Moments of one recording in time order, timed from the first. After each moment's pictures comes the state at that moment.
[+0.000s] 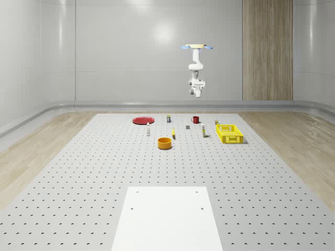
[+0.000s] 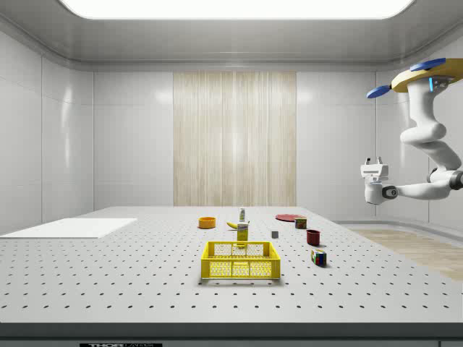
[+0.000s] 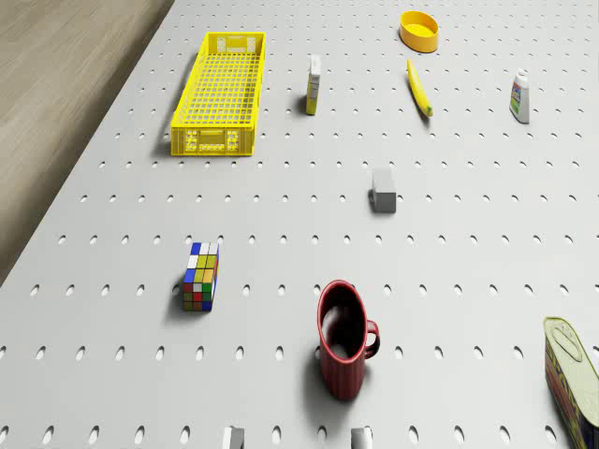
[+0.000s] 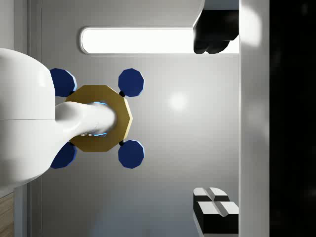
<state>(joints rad) 0.00 -0.79 0.00 -2.34 0.00 1.55 0.79</state>
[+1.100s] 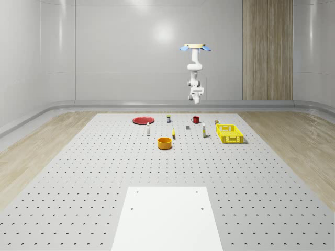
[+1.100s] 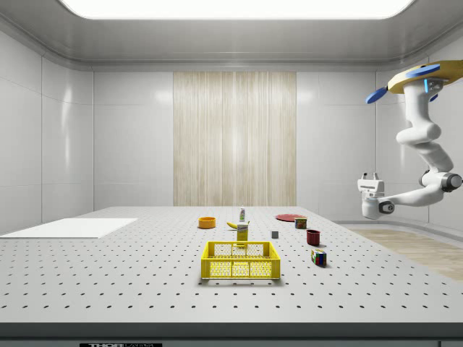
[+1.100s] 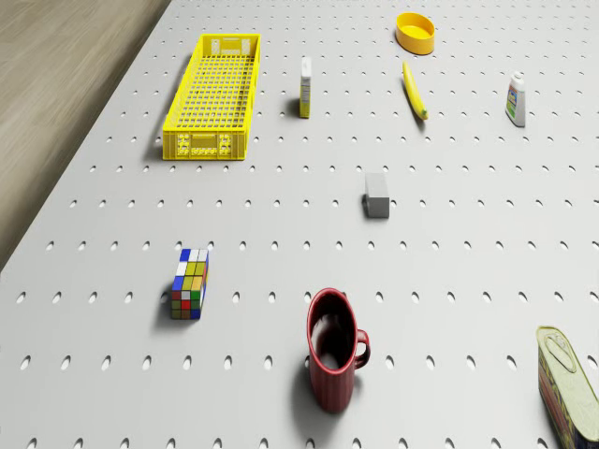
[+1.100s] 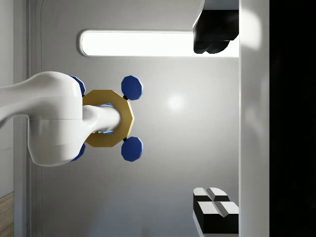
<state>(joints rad) -0.01 -0.70 0.00 -2.05 0.00 1.36 0.78</state>
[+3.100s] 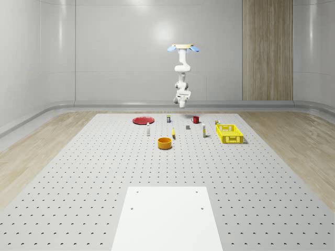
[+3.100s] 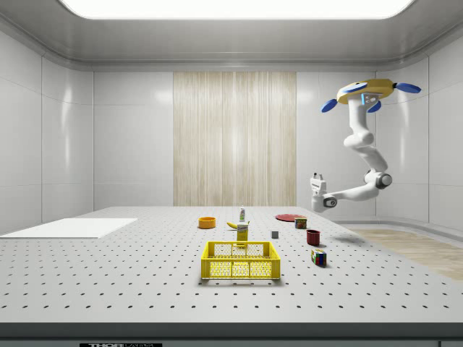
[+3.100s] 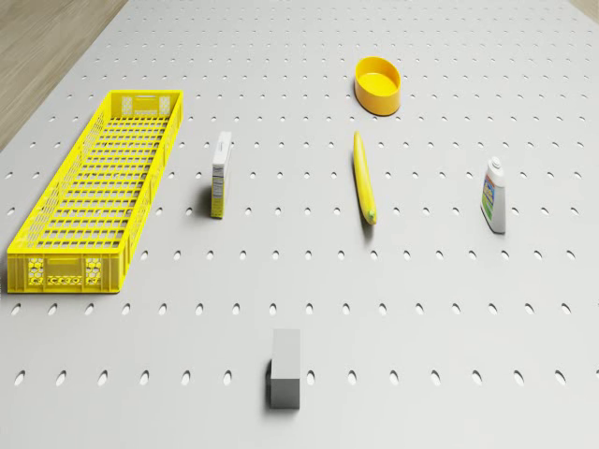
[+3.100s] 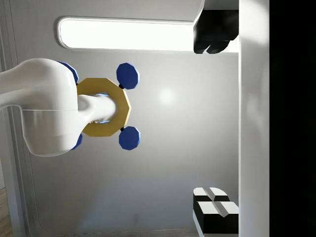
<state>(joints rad) -0.03 -0.72 0.07 -2.06 -0.09 1.39 0.79</state>
